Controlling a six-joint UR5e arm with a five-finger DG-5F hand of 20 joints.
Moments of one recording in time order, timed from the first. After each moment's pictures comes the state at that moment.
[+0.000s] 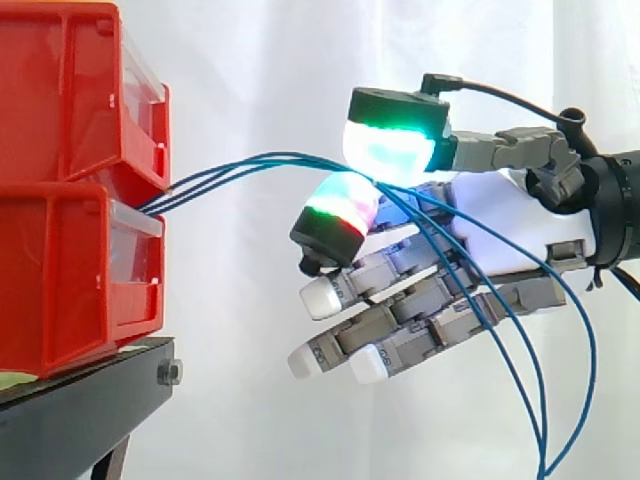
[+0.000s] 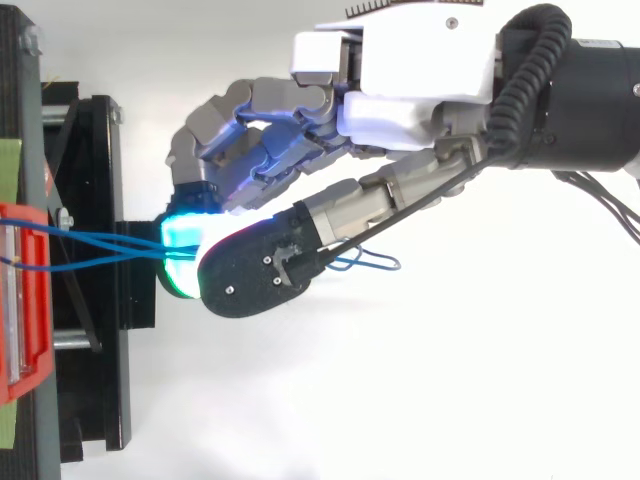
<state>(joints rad) 0.04 -2.28 -1.06 -3.08 -1.48 0.03</state>
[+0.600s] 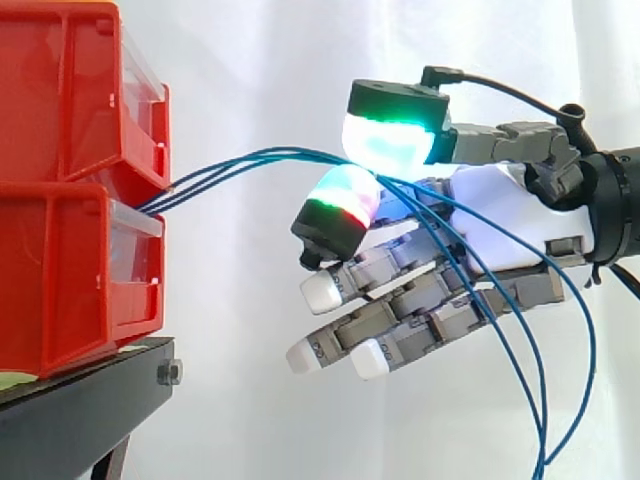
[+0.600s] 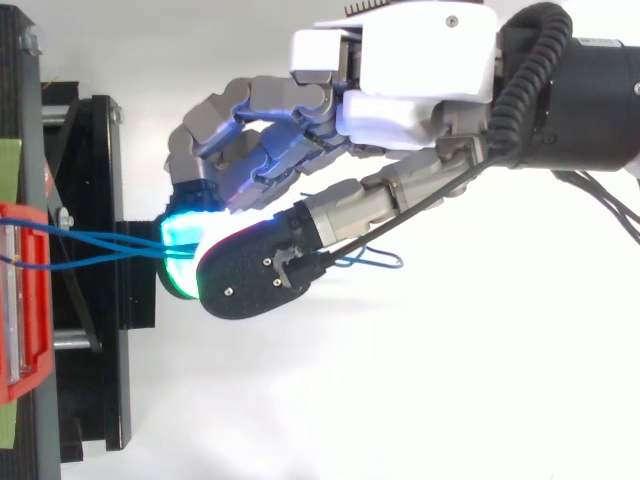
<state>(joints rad) 0.04 -2.28 -1.06 -3.08 -1.48 0.03</state>
